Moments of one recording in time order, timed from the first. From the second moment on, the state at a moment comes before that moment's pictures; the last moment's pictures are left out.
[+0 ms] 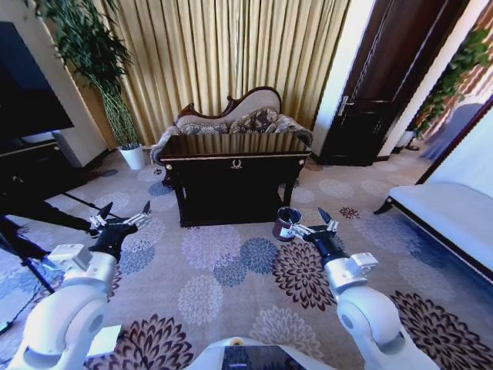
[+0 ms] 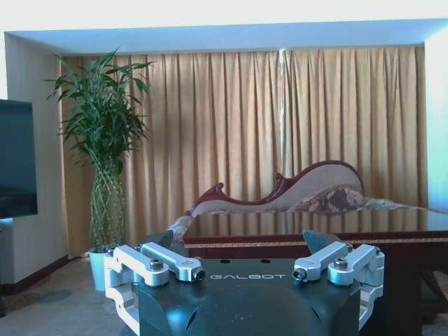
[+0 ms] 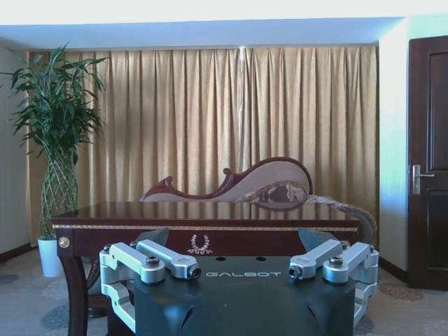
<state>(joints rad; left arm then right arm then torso) 1.59 -1.08 -0.86 -2.50 -0.60 0.40 -0.27 -1.56 1.17 0.54 2.41 0.38 -0.26 0.18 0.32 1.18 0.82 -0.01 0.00</state>
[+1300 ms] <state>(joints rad) 1.59 -1.08 -0.86 -2.50 -0.61 0.39 -0.25 -1.52 1.11 0.53 2.46 0.44 -0.32 0.23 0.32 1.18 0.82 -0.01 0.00</state>
